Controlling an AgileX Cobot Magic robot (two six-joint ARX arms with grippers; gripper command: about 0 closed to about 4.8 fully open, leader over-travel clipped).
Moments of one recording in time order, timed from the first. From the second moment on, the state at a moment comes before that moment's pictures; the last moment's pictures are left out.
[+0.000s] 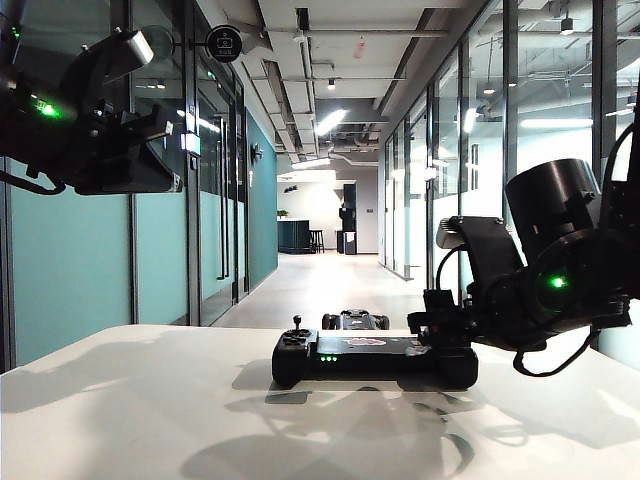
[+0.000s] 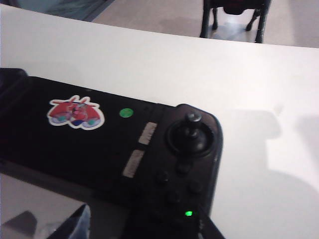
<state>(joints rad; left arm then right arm) -0.29 1.38 0.56 0.58 0.27 0.02 0.37 2.10 0.70 1.05 0.05 0.05</state>
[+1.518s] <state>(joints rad) -0.29 1.38 0.56 0.56 0.27 0.02 0.37 2.14 0.74 1.01 0.11 0.06</state>
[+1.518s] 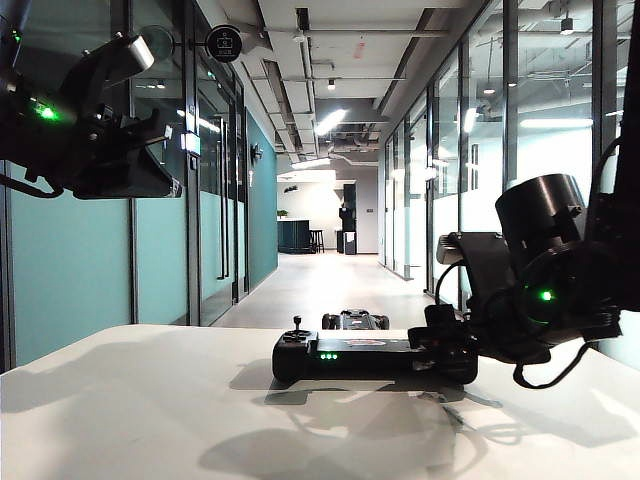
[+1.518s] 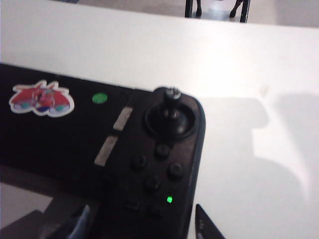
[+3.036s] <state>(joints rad) -0.29 1.39 0.60 0.52 0.29 0.02 0.39 2.14 0.78 0.91 0.19 0.10</state>
